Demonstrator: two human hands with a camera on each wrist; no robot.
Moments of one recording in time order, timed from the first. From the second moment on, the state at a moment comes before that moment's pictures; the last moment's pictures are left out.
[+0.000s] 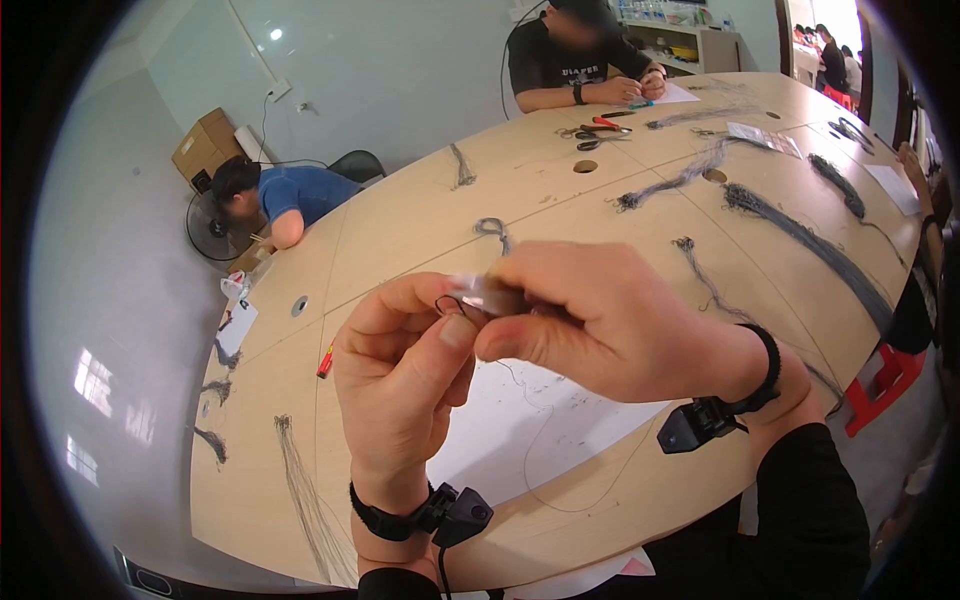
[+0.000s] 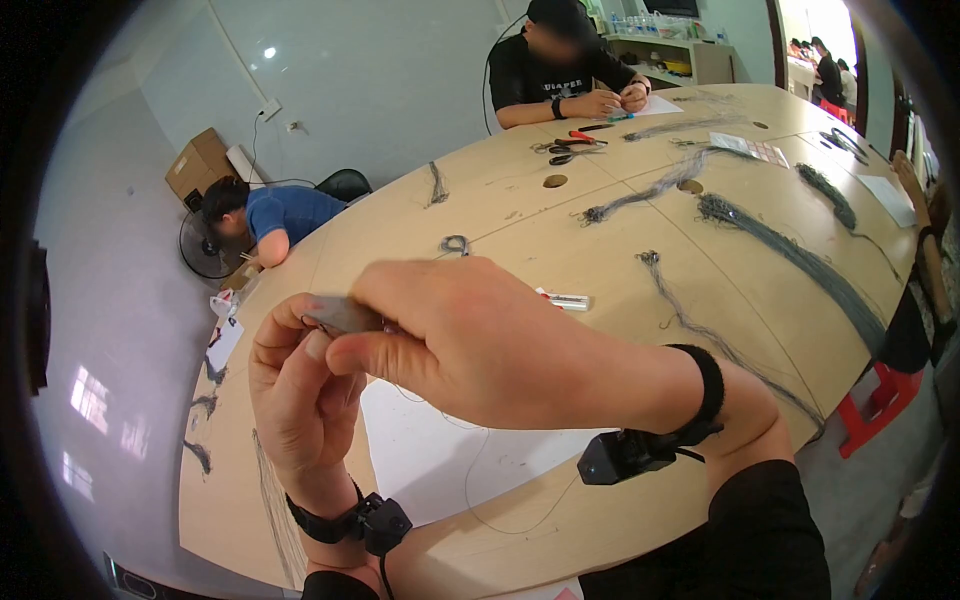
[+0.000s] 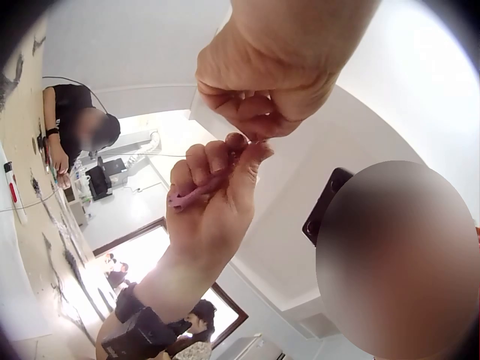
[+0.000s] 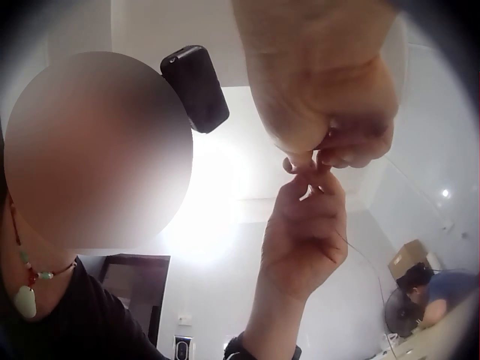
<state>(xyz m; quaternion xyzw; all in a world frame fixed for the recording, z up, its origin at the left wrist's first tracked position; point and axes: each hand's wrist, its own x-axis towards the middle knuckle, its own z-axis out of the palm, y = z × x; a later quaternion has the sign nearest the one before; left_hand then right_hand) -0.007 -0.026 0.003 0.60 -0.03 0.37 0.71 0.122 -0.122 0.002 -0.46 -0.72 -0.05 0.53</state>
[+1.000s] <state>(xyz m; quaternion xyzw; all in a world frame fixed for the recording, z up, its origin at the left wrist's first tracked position) -0.002 -0.032 0.000 0.64 -0.02 0.42 0.64 0.118 -0.122 0.004 -0.44 -0.68 -0.18 0.55</state>
